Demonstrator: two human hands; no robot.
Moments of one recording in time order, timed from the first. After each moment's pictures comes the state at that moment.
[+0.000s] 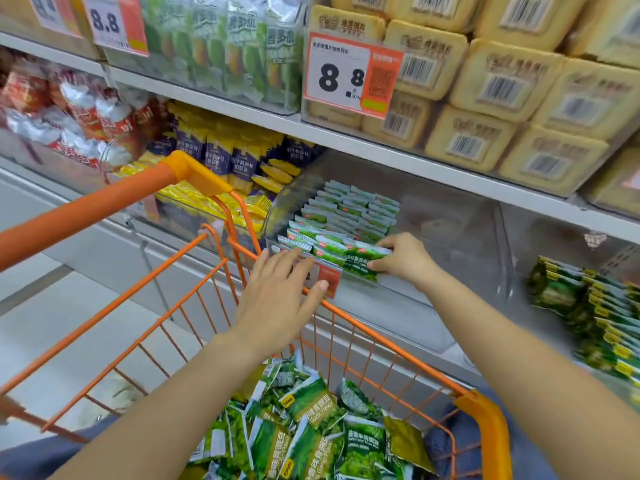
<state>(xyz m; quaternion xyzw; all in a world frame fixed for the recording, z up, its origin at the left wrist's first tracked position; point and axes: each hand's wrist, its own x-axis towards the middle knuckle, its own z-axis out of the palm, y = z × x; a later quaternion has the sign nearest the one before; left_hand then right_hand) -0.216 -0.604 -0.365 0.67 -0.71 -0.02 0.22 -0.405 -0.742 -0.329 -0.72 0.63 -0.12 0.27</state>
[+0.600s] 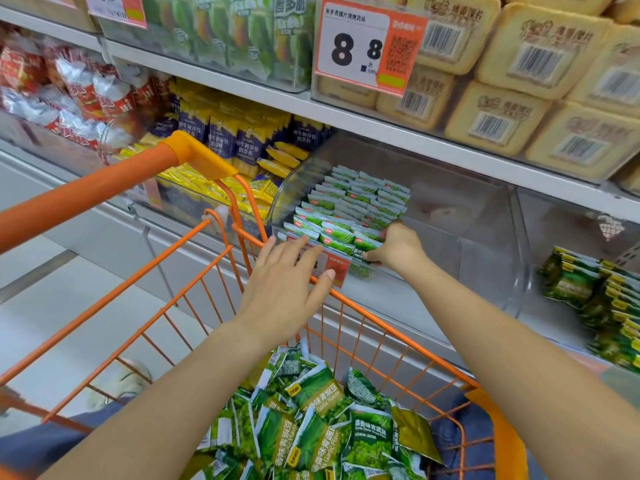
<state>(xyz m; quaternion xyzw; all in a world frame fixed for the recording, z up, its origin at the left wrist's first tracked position) -0.213 -0.607 -0.368 0.66 -0.72 -0.01 0.21 -0.377 -0.756 -0.349 -0.71 0.68 -0.05 0.20</state>
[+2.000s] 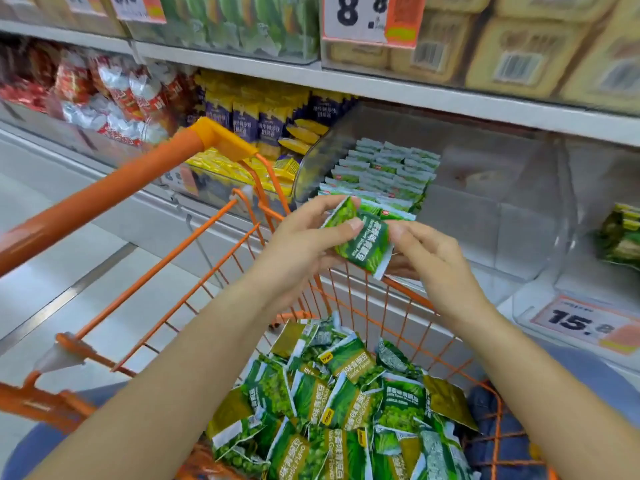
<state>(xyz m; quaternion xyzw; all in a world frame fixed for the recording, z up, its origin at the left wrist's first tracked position) -0.225 -0.581 -0.306 0.49 -0.42 -0.55 0.53 -0.393 -0.616 -0.327 -0.62 0.39 -0.39 0.55</state>
